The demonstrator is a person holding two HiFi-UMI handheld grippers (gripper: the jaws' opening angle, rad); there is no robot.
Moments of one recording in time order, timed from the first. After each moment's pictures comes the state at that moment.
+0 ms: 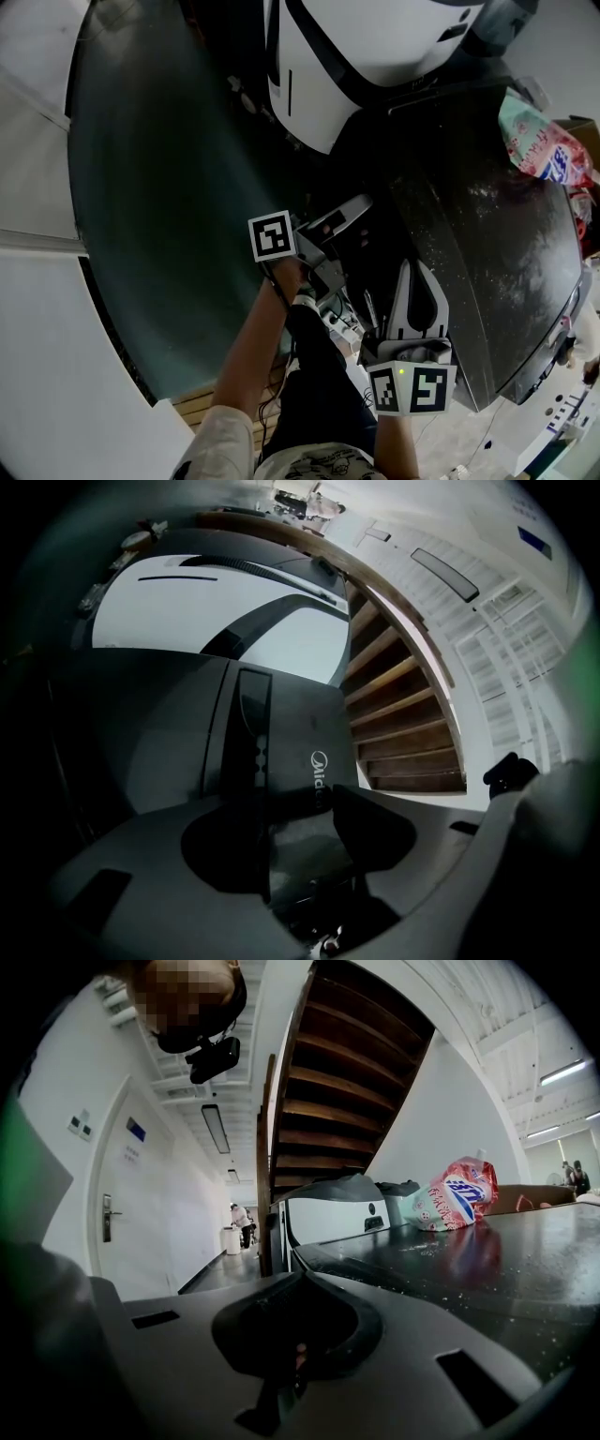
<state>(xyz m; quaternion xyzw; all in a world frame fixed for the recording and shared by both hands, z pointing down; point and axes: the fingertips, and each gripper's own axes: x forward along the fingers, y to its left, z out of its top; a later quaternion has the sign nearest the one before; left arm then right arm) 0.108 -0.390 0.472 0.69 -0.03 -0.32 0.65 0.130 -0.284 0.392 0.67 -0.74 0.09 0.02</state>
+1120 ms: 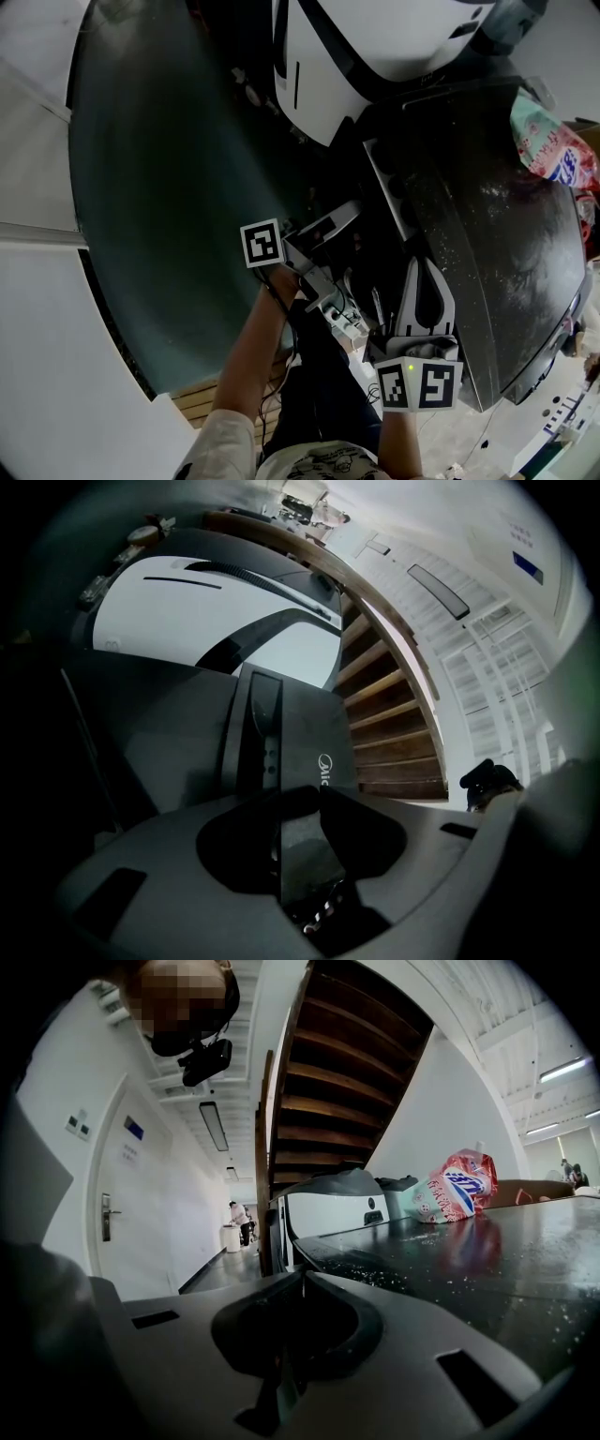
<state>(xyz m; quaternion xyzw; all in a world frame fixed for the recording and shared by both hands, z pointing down) 0.078 -0.378 0.485 0.68 -0.01 -0.36 0.64 0.130 -0.286 0.406 0.67 -0.74 0.11 0.02</state>
